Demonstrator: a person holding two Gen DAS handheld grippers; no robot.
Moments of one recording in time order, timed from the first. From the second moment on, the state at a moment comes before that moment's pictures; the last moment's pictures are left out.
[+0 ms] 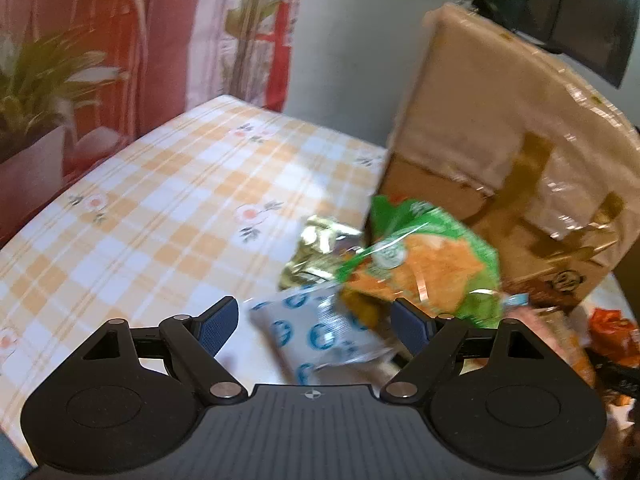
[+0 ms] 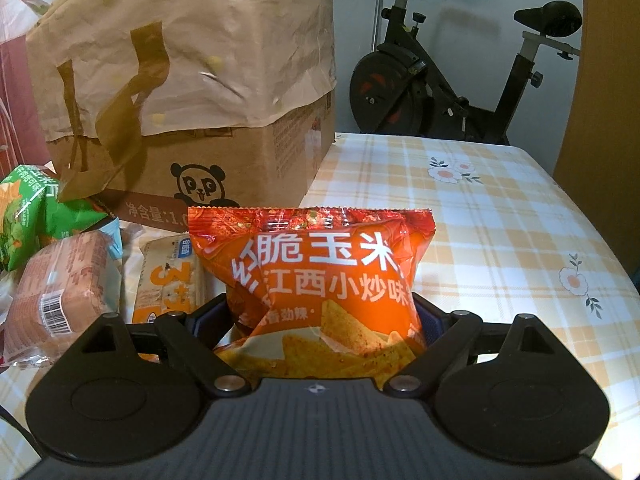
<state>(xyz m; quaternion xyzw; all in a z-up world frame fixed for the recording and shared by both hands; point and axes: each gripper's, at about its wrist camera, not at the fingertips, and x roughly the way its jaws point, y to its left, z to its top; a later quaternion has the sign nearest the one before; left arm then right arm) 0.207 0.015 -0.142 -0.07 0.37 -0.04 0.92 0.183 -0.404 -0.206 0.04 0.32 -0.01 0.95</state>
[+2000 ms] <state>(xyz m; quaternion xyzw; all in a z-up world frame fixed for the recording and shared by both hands) 0.196 0.029 -0.087 -0.04 0.25 -0.02 0.97 0.145 -0.416 -0.177 0.09 0.27 0.00 0.96</state>
